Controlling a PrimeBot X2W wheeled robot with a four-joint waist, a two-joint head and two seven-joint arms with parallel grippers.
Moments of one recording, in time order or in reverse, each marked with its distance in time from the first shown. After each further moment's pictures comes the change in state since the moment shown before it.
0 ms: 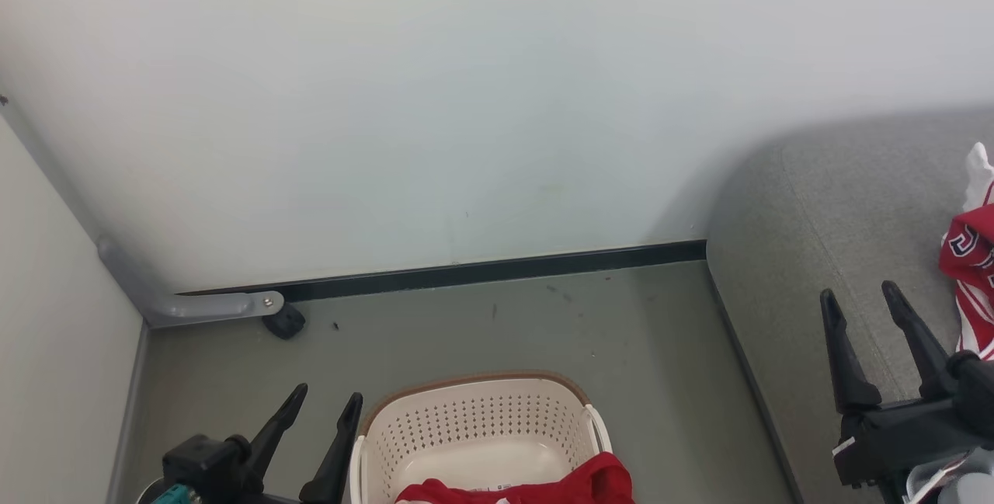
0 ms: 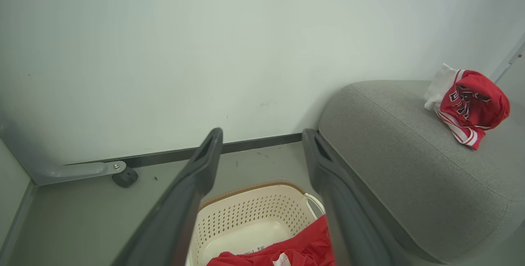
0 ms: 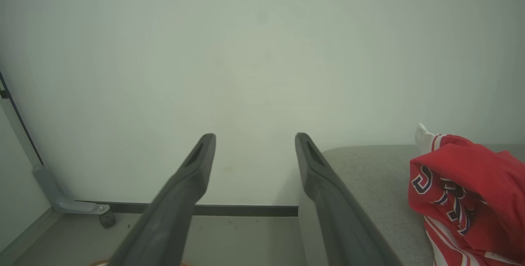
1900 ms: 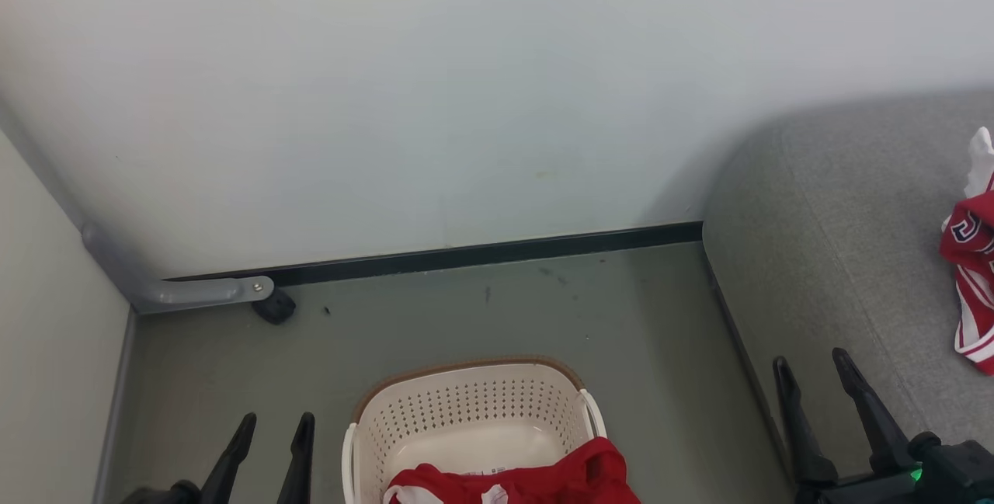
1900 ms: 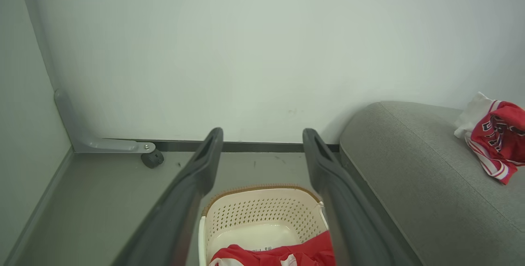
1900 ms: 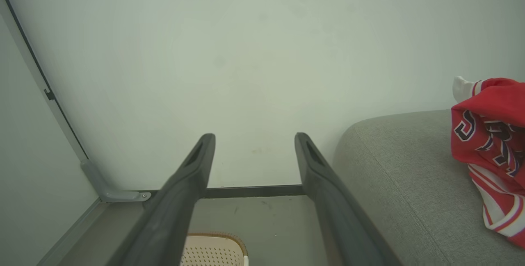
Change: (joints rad) left arm 0.214 -0.057 0.234 -0.127 0.071 0.048 0.000; right arm 0.200 0.126 -0.021 -0.154 -0.054 0.028 -0.038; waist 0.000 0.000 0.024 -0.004
